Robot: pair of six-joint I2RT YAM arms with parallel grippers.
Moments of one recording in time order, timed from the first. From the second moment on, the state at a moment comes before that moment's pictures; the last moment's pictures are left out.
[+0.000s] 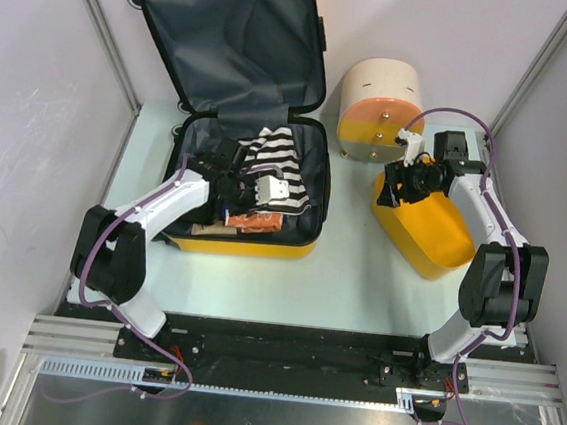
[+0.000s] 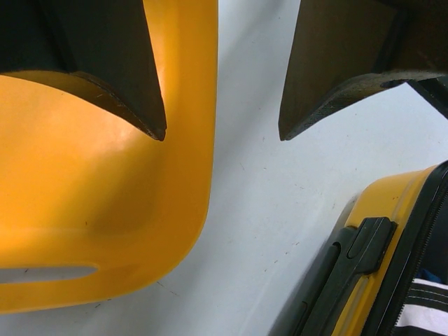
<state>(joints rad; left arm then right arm) -0.40 1.62 1.21 -0.64 0.35 0.96 0.06 1.66 1.39 -0.71 -0.54 -0.31</state>
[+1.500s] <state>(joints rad) -0.28 1.98 1.93 -0.90 0.52 0.80 0.07 1.69 1.43 -0.71 -0.54 -0.30</state>
